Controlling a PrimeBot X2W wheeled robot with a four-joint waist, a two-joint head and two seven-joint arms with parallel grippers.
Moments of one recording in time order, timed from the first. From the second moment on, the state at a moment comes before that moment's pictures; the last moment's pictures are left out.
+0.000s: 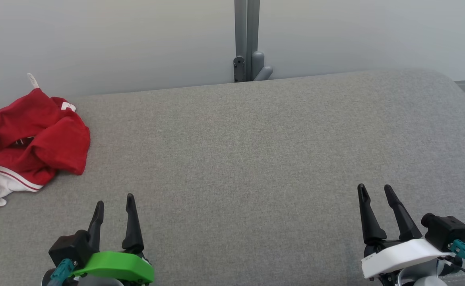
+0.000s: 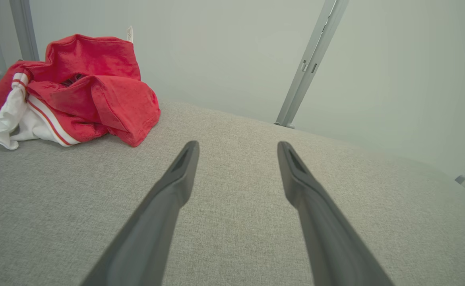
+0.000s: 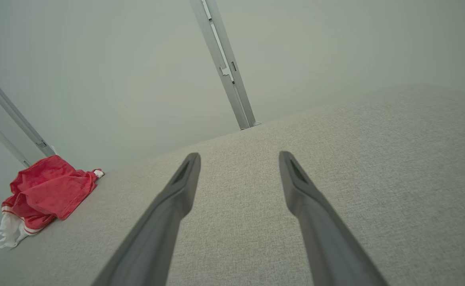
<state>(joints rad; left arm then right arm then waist) 0.01 0.04 -0.10 0.15 -0.40 0.04 -0.18 0.04 -0.10 0.09 0.11 0.45 0.13 -0.22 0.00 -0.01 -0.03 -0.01</state>
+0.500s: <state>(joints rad) 0.02 0.05 -0.09 0.19 -0.28 0.04 -0.21 0.04 -0.08 0.07 0.11 0.28 0.13 -0.24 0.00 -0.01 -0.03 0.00</state>
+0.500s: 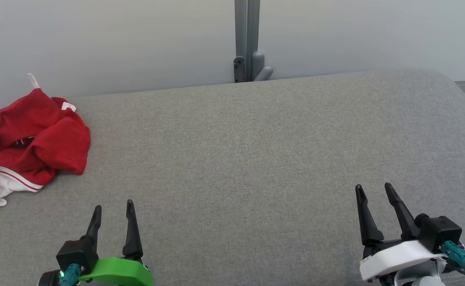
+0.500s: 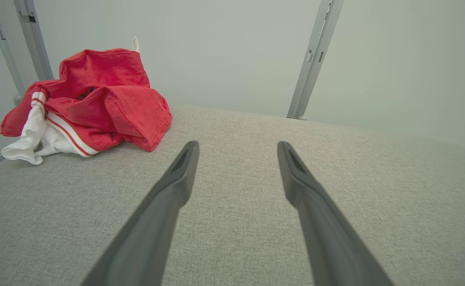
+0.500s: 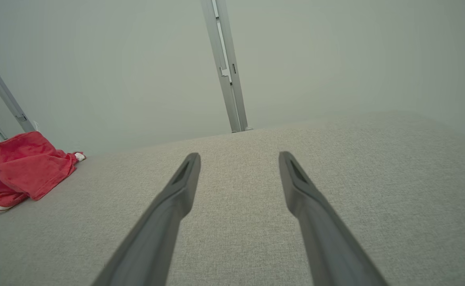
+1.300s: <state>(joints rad) 0.02 0.05 -0.09 0.25 -0.14 0.03 -0.25 0.05 -0.05 0.04 0.11 0.07 0.13 -0.26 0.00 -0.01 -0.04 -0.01</state>
